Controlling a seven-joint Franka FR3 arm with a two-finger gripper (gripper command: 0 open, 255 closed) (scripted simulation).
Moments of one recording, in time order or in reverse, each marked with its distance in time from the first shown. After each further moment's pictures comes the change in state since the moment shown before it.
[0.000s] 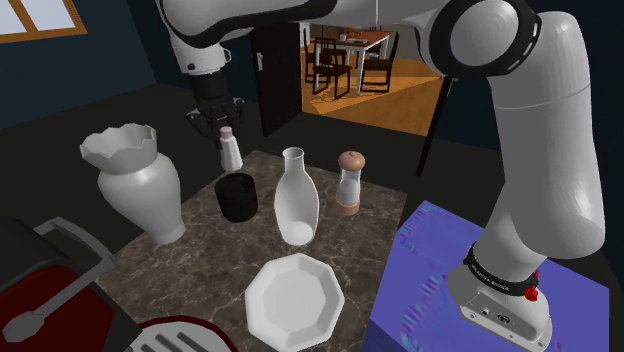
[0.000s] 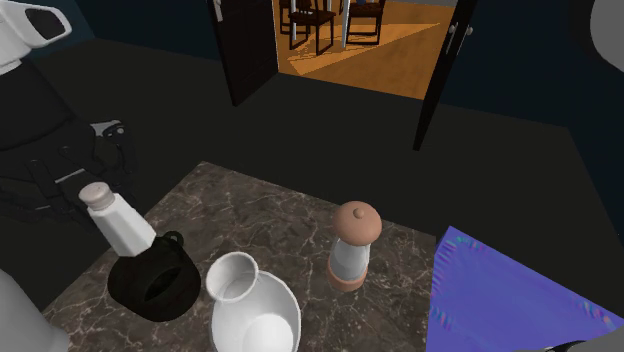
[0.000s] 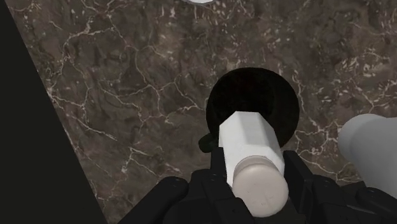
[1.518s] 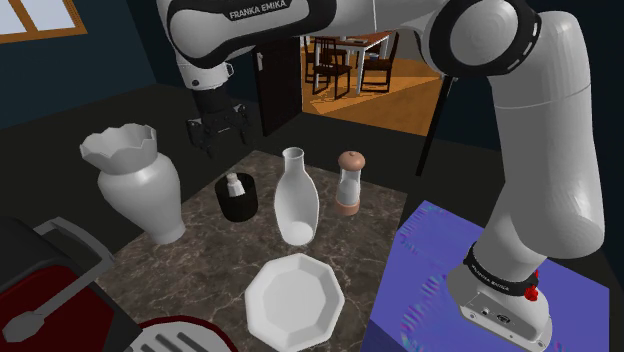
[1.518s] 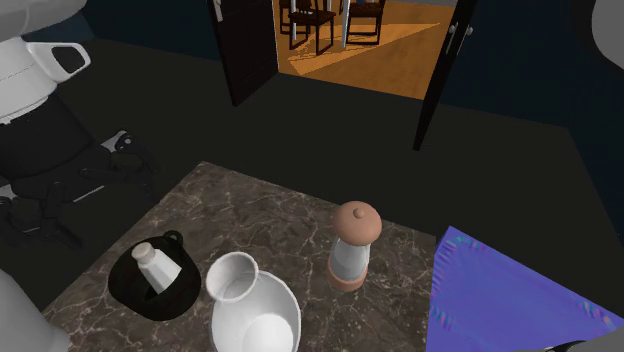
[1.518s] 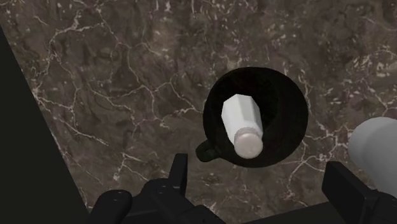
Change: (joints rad) arm -0.008 -0.002 -0.002 -0.081 0.000 0.080 0.001
